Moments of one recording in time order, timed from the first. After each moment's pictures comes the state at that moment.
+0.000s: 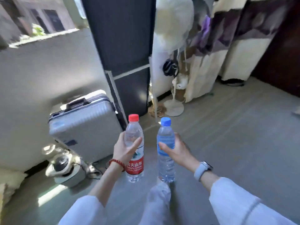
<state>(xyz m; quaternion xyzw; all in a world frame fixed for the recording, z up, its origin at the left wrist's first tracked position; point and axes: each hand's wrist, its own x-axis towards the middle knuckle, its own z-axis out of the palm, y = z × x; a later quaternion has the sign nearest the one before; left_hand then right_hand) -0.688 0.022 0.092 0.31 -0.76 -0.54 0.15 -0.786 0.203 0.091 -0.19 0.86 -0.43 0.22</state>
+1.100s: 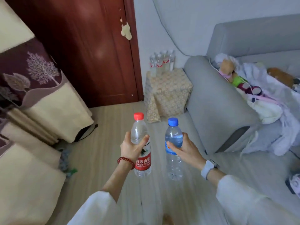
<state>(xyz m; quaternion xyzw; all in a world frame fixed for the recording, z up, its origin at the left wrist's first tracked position) -1.605 0.748 0.111 -0.11 -0.81 -0.55 -0.15 -1.487 0.918 0.106 0.32 0.84 -0.44 -0.02</state>
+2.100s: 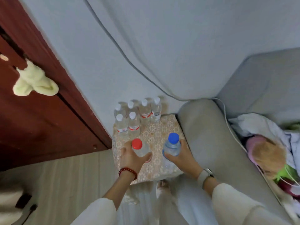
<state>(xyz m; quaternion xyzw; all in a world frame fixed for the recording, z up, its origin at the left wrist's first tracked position) -2.186 1.352 -0.017 -0.11 -0.88 -0.40 -0.21 -2.071 1.512 -0.014 0.36 0.76 -0.54 -0.02</state>
